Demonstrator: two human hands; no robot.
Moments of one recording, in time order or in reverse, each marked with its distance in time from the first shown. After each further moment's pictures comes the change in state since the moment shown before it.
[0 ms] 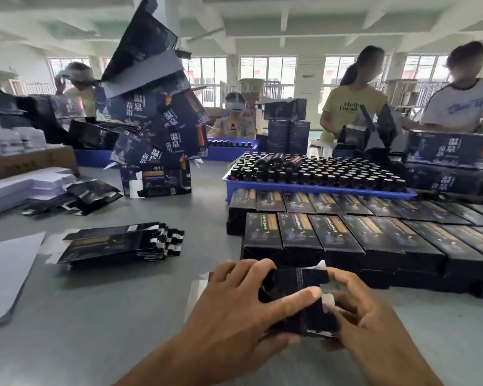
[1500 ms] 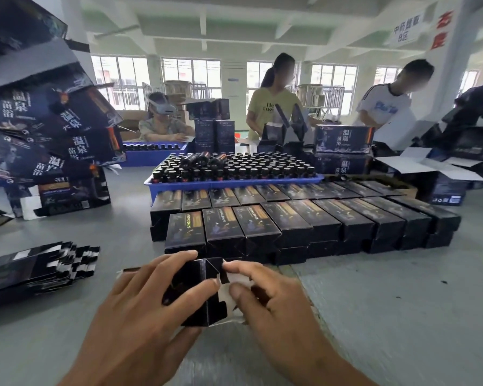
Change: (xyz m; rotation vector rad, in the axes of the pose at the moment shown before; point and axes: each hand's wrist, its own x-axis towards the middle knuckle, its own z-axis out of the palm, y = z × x) left_hand 0.002 0.006 -0.012 -0.065 0.107 -0.018; right_hand -0.013 0.004 0.011 -0.324 0.165 -0.316
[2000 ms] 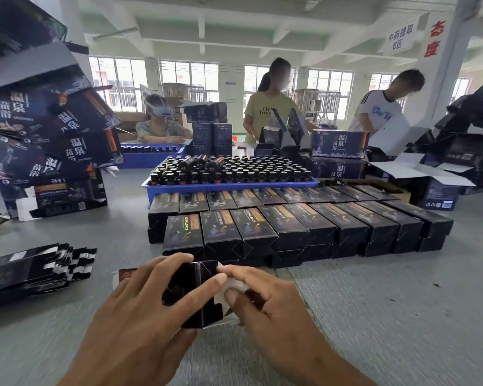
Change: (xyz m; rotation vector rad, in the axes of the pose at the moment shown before) left_hand -0.002 -0.005 0.002 0.042 -0.074 -0.003; right_hand 0.000 -0.004 -0.005 0.013 -0.086 -0.006
